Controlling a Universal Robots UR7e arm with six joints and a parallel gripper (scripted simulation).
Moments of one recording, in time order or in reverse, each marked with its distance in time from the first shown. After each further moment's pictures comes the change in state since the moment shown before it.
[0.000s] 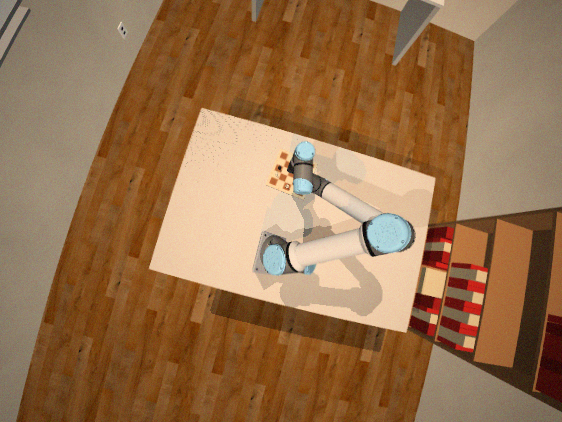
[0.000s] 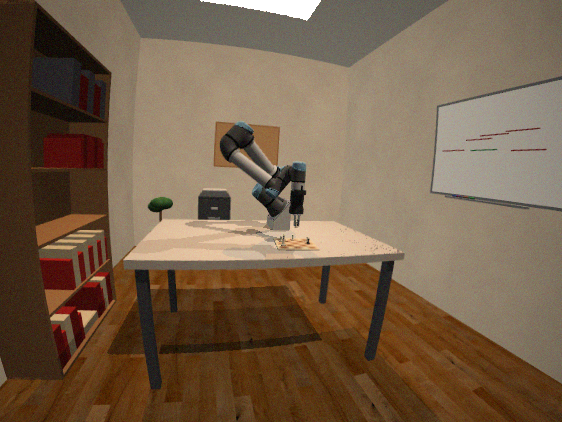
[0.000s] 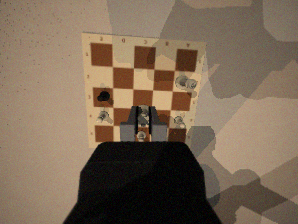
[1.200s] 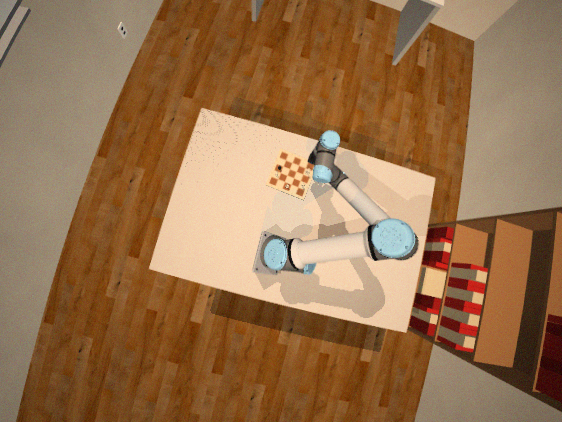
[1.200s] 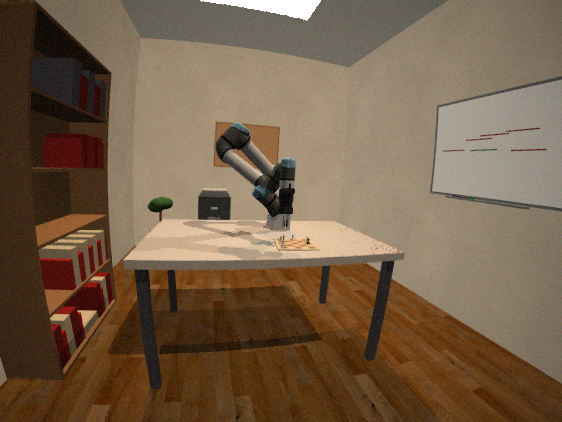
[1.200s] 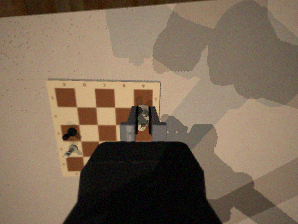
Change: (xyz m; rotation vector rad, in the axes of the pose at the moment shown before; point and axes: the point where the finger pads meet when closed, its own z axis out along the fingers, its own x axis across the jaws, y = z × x) arm 0.078 -0.074 -0.010 -0.001 0.000 0.036
